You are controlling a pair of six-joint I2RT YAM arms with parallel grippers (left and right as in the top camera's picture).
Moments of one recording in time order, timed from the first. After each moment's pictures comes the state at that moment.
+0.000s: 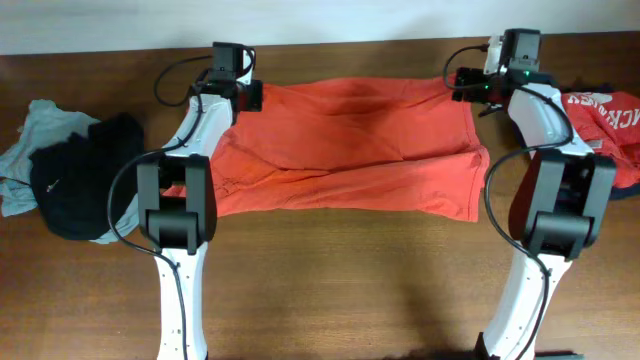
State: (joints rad) left arm -0.13 2.52 2.04 -0.42 -0.01 0.00; right arm -0.17 2.29 1.84 -0.48 -0.10 0.01
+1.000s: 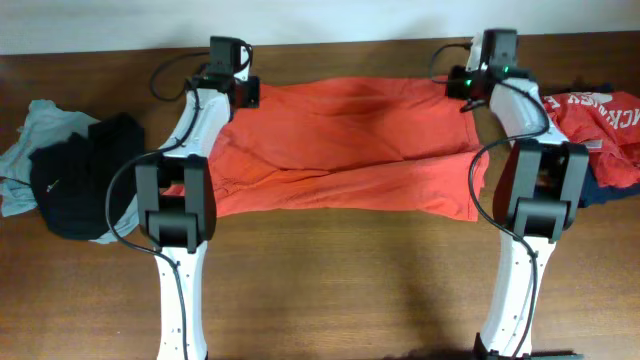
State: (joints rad) left arm -0.12 2.54 2.16 -0.55 -0.03 0.00; right arm -0.13 2.47 2.10 -0.61 -0.16 0.13
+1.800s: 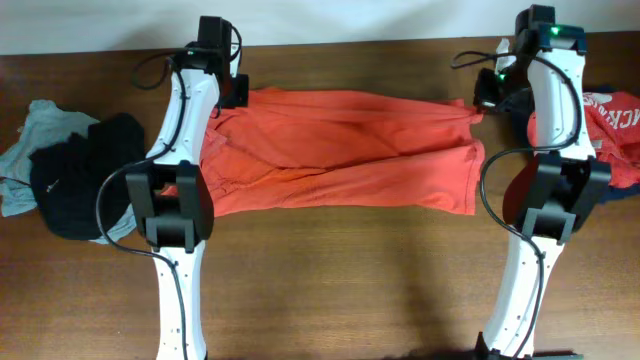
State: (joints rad) left arm -0.11 2.53 2.37 -1.01 -0.08 0.00; right arm -0.20 2.47 2.45 -1.41 -0.18 0.07
